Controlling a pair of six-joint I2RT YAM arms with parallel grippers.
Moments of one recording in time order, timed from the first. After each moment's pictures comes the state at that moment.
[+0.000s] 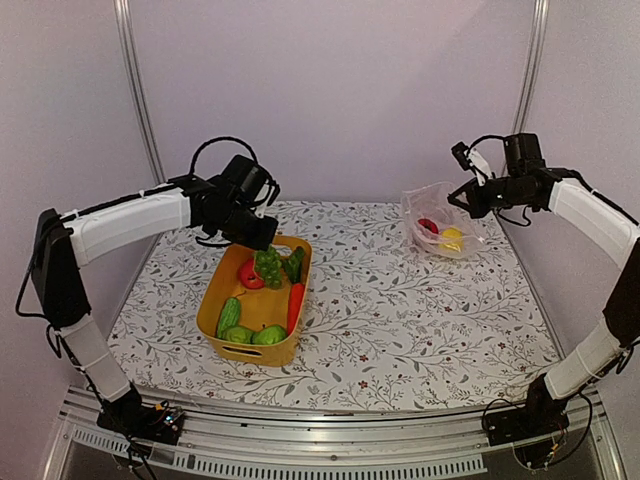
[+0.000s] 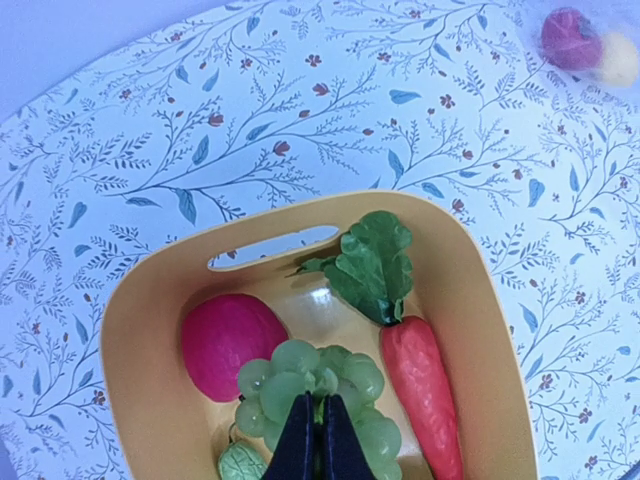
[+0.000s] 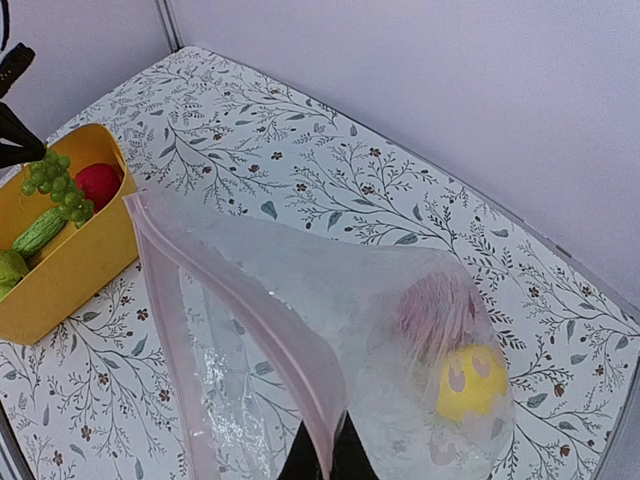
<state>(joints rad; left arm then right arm) -0.67 1.73 1.47 -0.68 -0.19 -0.22 0.16 1.51 1.37 -0.53 -0.47 -0.33</state>
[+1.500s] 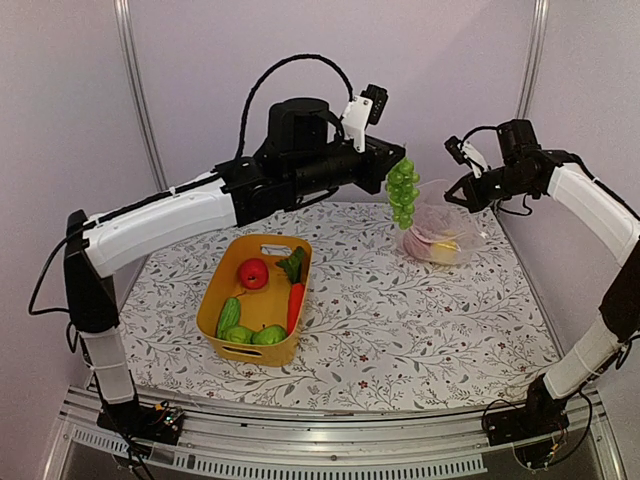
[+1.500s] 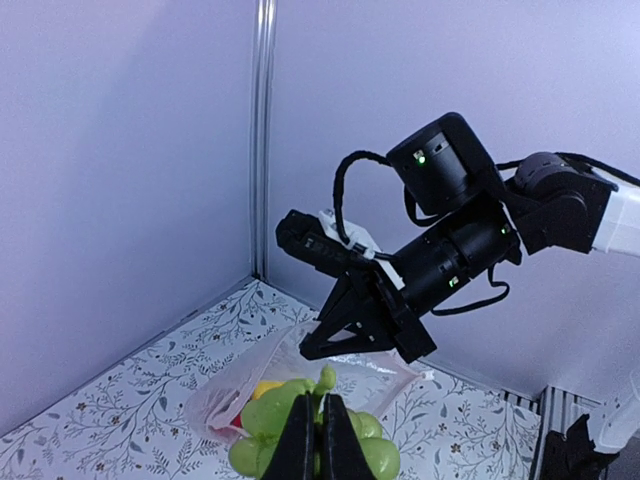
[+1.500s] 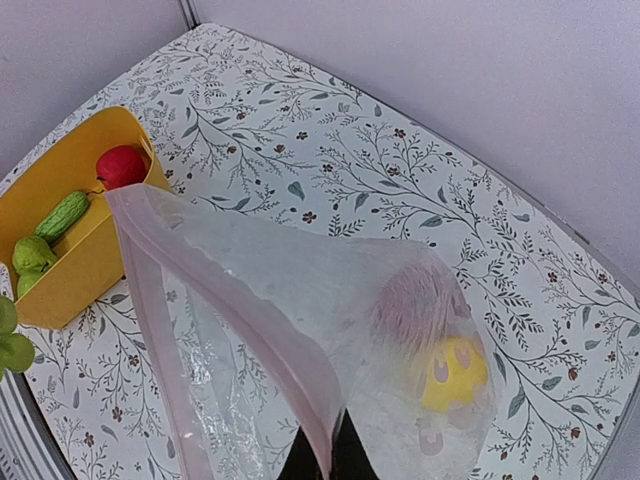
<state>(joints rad) -1.02 1.88 1.89 -0.08 -0.03 -0.10 0.21 1.54 1.53 -0.74 -0.45 -0.33</state>
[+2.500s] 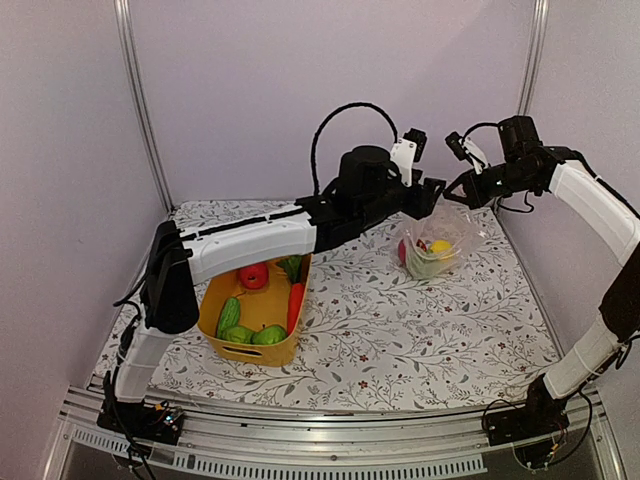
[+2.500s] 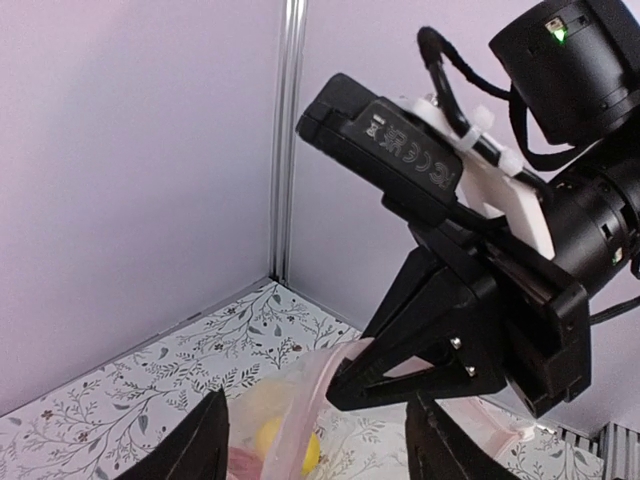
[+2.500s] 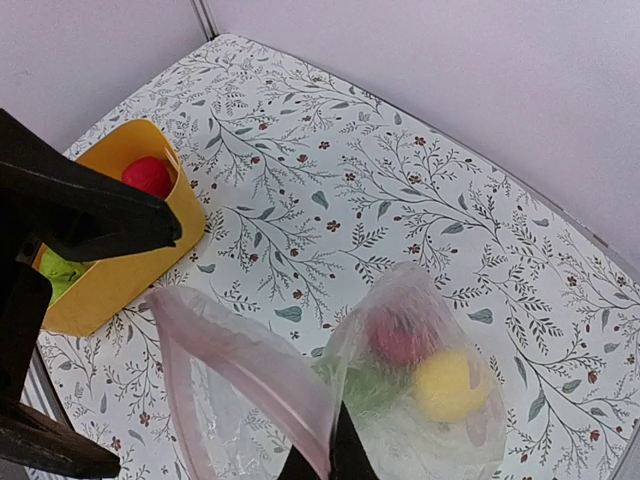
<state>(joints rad) -1.04 2.32 2.19 0.11 -0.14 -0.11 0.21 1.55 1.57 -0.77 -0.50 -0.29</state>
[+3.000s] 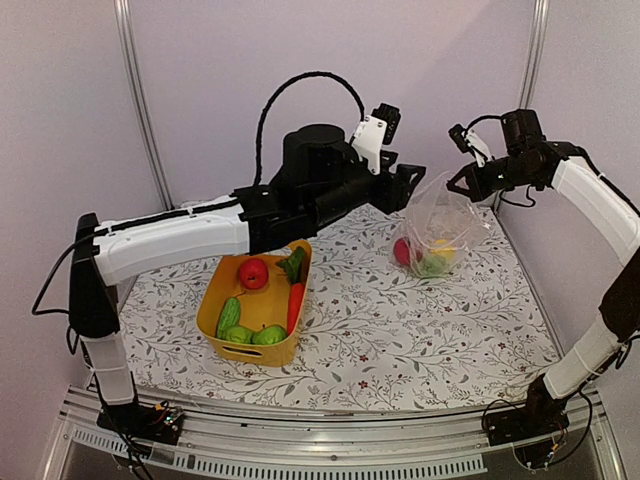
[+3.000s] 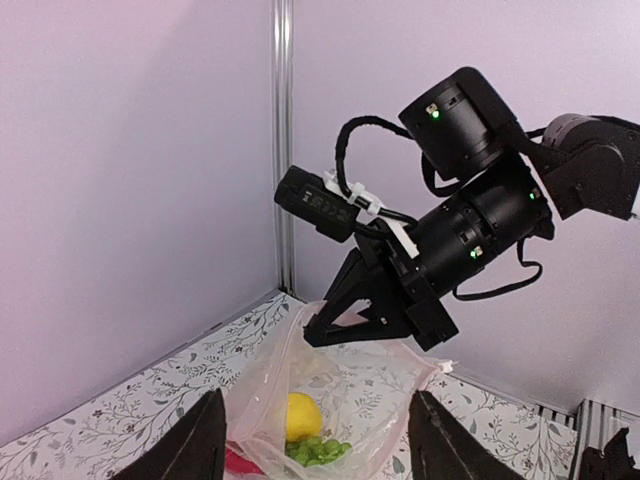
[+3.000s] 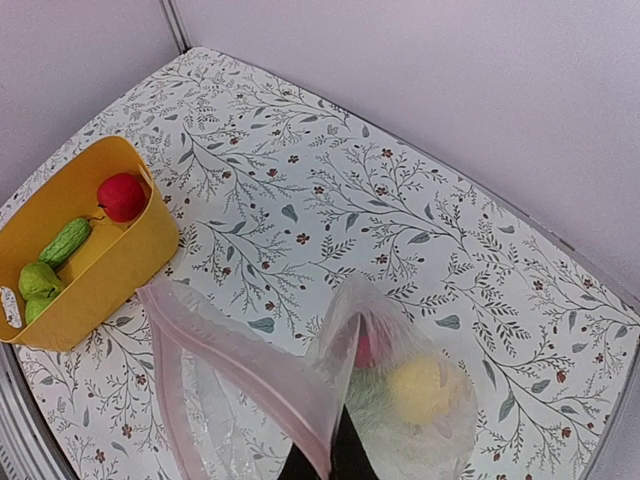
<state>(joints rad) -1.09 1.95 1.83 0.12 -0.20 -0.03 0.21 1.55 1.59 -0.77 -0.46 -0.28</state>
